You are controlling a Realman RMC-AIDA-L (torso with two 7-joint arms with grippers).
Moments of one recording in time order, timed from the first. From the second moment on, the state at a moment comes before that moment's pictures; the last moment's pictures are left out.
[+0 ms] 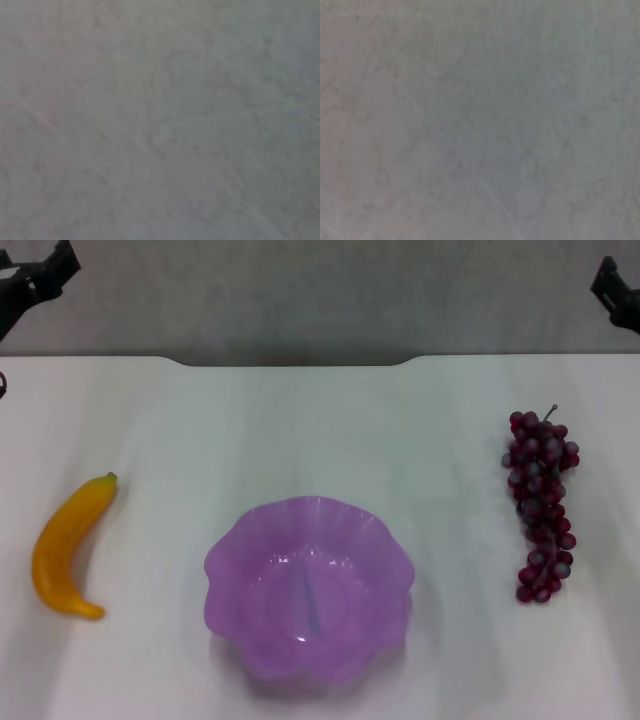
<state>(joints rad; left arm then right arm) -0.41 -1.98 1.50 1.08 -0.16 0.08 -0.38 0.53 1.97 -1.82 -0.66 0.91 -0.58 -0.21</state>
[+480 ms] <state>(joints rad) -0.41 -1.99 1.50 1.08 -0.15 0.07 -0.37 0.53 1.99 -1.81 -0.66 0.89 -0.59 -0.22</state>
